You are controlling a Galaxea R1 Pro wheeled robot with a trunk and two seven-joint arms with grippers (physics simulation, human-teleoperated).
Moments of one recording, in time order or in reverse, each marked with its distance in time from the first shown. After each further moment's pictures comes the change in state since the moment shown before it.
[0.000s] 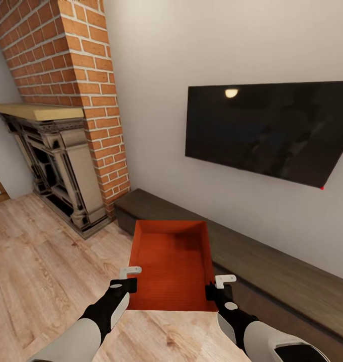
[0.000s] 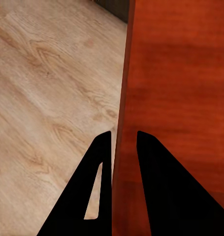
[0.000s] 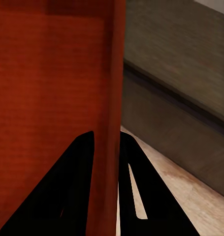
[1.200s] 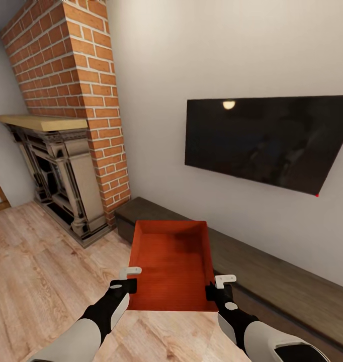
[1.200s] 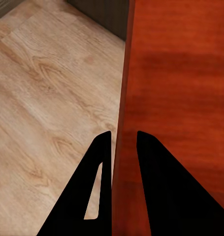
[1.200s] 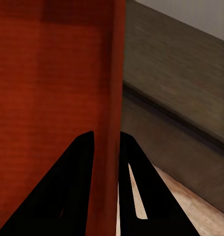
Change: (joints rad) left arm 0.000 0.000 0.002 0.008 0.000 -0.008 -0.002; right arm 0.000 -0.001 0.005 0.000 -0.002 0.000 0.000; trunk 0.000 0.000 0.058
